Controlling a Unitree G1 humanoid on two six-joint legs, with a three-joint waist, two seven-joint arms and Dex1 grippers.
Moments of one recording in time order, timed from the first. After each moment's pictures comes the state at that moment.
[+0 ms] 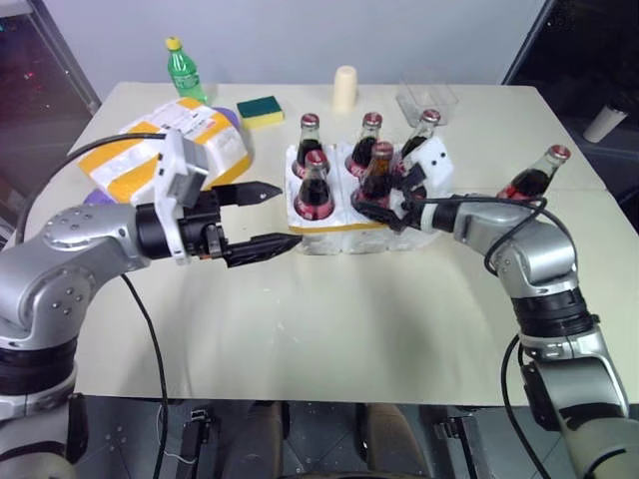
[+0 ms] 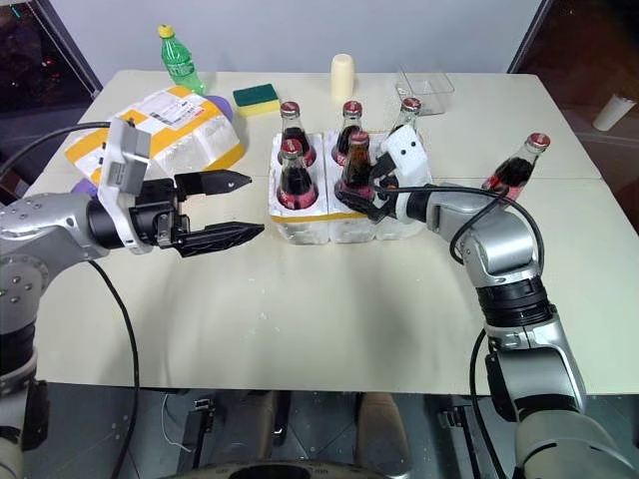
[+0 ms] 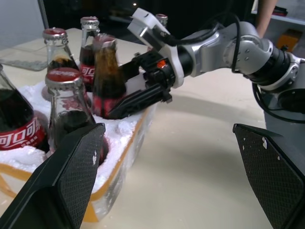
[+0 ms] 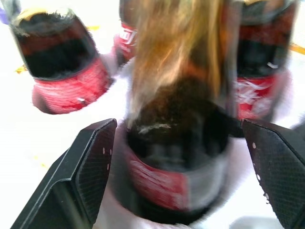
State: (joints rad) left arm -0.52 0.80 0.17 -0.44 -0.92 0.86 -0.85; right arm -0.70 -0.57 0.06 -0.03 0.45 0.75 0.59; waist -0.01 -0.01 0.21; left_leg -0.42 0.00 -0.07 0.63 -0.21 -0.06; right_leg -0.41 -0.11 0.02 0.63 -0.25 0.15
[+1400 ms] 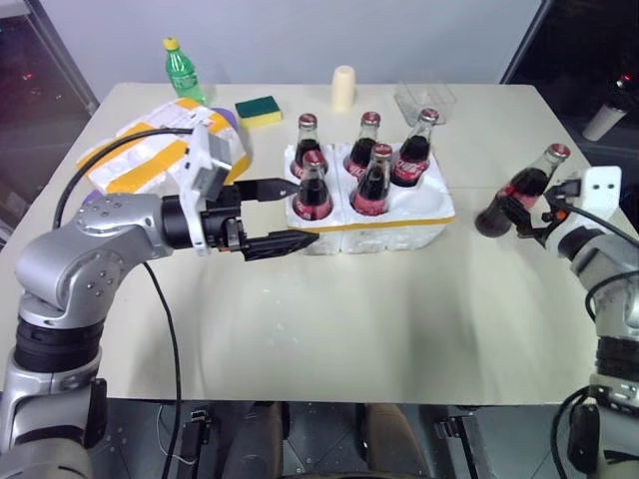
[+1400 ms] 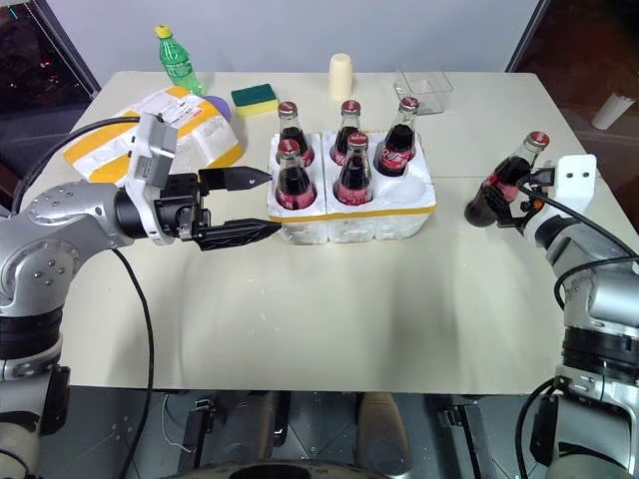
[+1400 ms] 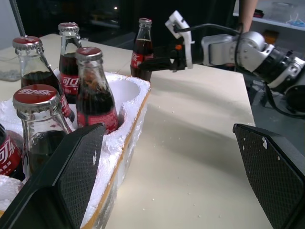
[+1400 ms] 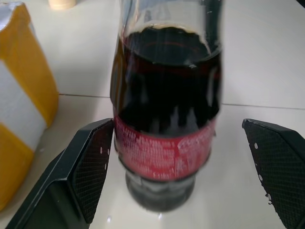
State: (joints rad) left arm -0.60 0.73 0.07 -0.37 -0.86 0.82 -0.91; right arm -0.47 -0.69 -0.38 0.22 0.36 0.55 0.42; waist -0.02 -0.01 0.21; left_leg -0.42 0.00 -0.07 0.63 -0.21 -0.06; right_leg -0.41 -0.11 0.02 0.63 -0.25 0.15
